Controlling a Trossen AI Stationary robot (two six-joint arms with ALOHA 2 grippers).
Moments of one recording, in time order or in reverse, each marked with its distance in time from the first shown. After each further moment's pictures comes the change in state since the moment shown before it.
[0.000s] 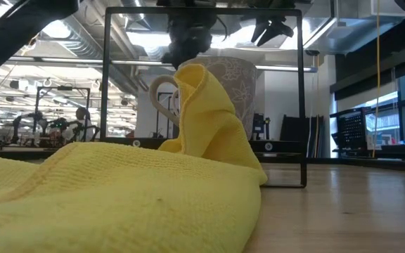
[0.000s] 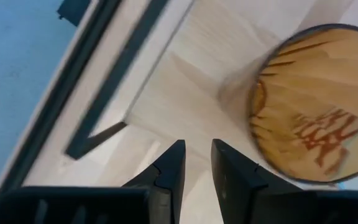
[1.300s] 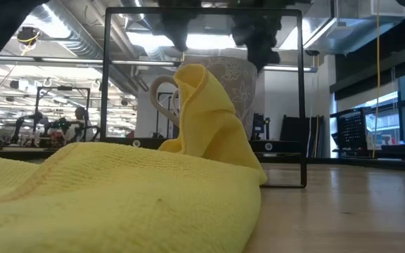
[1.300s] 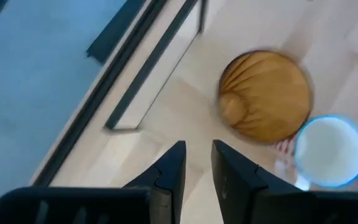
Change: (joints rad) left arm -0.043 -0.171 -0.001 0.009 -0.069 -0.037; right arm 0.300 -0.007 -0.432 -0.036 -0.076 -0.125
